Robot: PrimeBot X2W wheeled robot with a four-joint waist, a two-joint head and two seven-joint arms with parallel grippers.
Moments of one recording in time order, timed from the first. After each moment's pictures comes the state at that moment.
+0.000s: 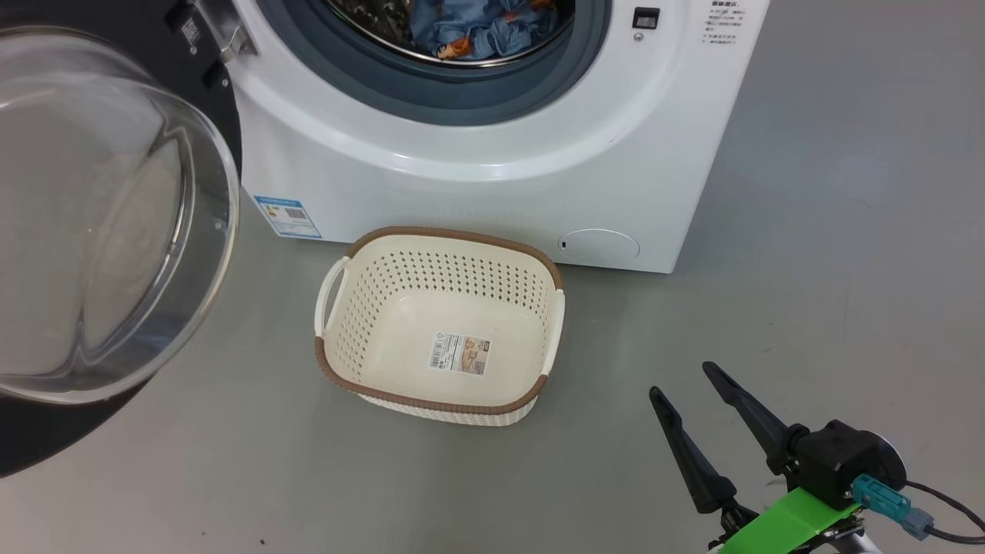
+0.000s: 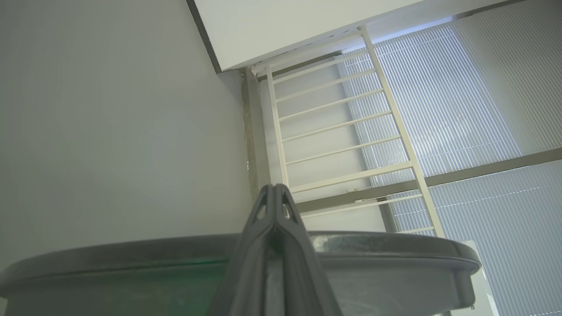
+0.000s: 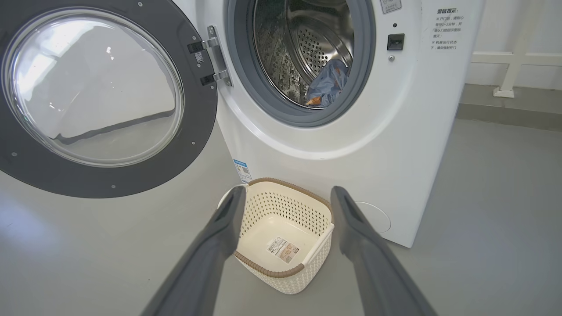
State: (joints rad) left arm -0.50 0.42 0.68 0.62 -1.43 0.03 0.21; right arm 0.00 -0.16 0.21 -0.10 0.25 0.13 -0.05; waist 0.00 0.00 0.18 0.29
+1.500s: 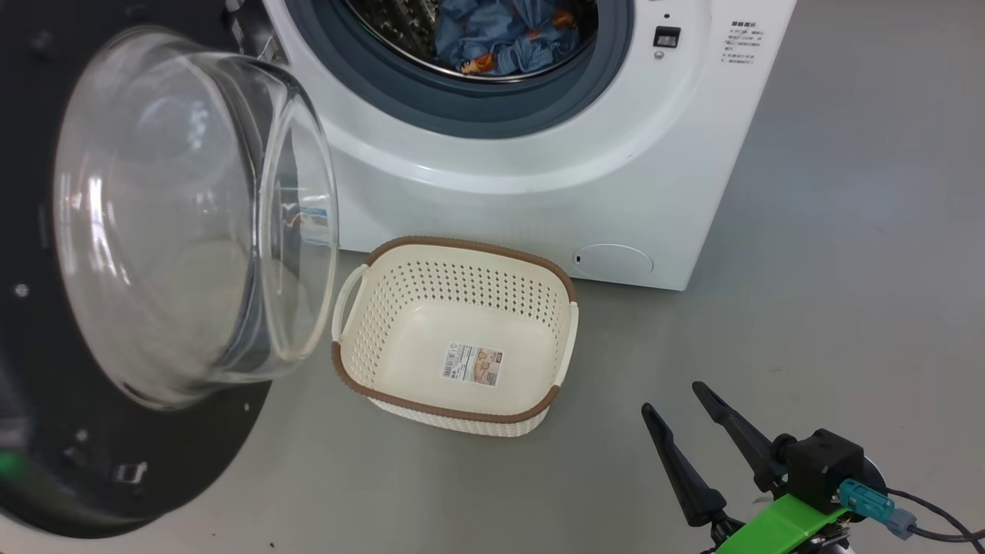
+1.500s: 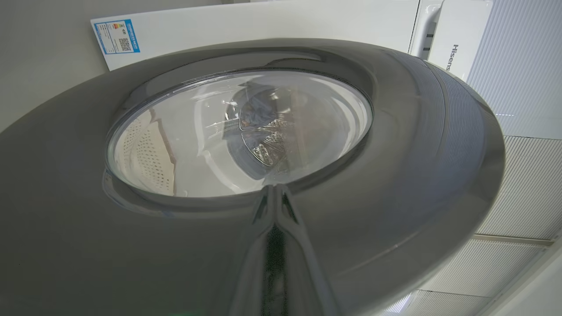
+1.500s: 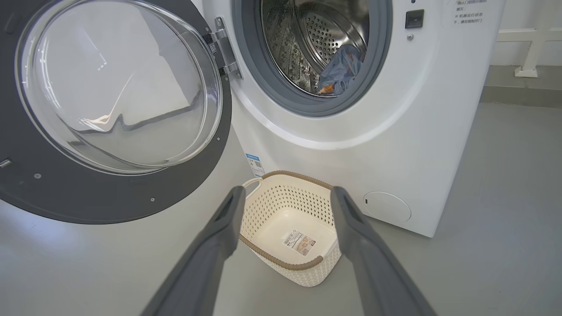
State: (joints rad) left arm -0.19 0.32 0.54 0.14 -1.74 0.23 0.96; right arm 0.00 -0.15 0.22 -0.04 0.30 0.13 -0.06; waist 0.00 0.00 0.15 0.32
